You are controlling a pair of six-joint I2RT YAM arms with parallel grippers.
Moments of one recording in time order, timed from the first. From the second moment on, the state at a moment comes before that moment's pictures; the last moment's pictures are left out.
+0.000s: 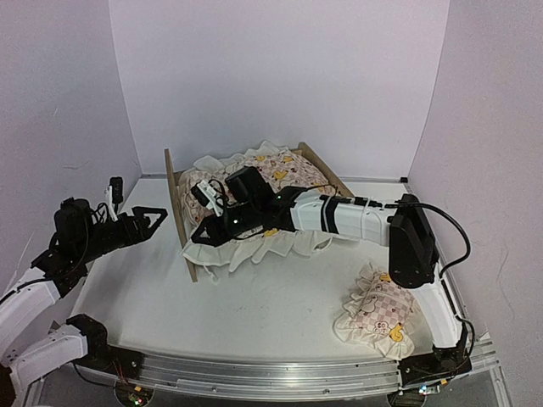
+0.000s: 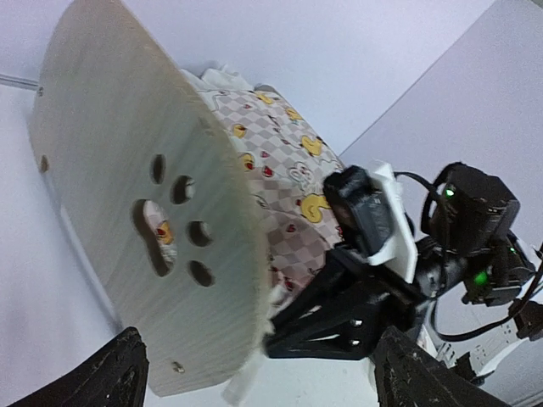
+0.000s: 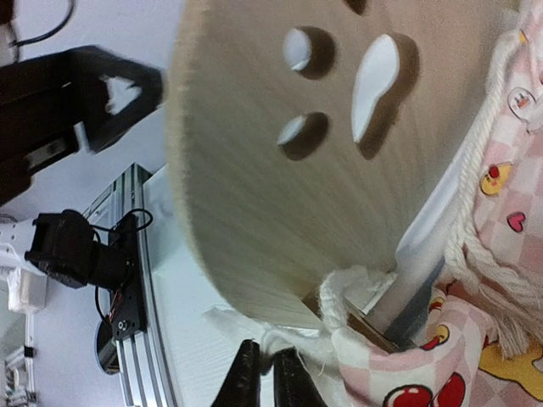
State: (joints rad) left arm -0.27 0.66 0.47 -0.03 0.39 -0.57; right arm 1.01 2.30 1.98 -0.26 -0.49 0.29
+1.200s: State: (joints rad) left arm -0.63 1.05 0.76 -0.21 -0.23 -0.47; right arm 1.08 2.01 1.44 -0.02 -0.16 0.40
